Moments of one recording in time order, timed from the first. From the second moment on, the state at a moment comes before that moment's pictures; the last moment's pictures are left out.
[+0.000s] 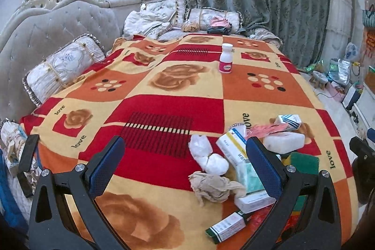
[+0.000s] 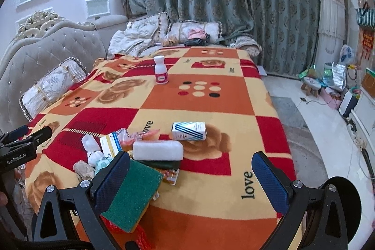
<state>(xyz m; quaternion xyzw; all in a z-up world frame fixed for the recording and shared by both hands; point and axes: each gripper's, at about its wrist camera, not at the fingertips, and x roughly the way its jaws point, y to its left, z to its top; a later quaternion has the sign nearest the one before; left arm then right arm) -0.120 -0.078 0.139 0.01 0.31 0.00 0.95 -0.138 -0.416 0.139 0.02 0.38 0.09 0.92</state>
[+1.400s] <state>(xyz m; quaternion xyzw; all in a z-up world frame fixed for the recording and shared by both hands) -0.128 -0.082 0.137 0.00 0.31 0.00 0.95 -0.142 -0.406 0.142 -0.02 0.37 0.10 0.92</state>
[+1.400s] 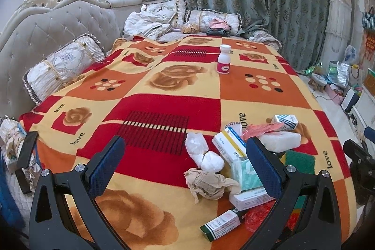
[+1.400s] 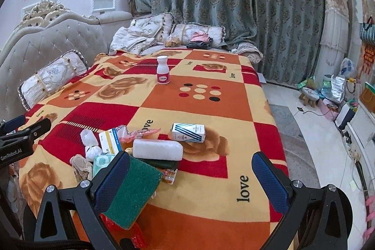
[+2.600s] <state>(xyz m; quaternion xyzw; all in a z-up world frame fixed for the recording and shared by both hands) -0.125 -0.038 0.119 0.00 0.34 0.03 0.94 -0.127 -0.358 0.096 -0.01 0.46 0.16 0.88</state>
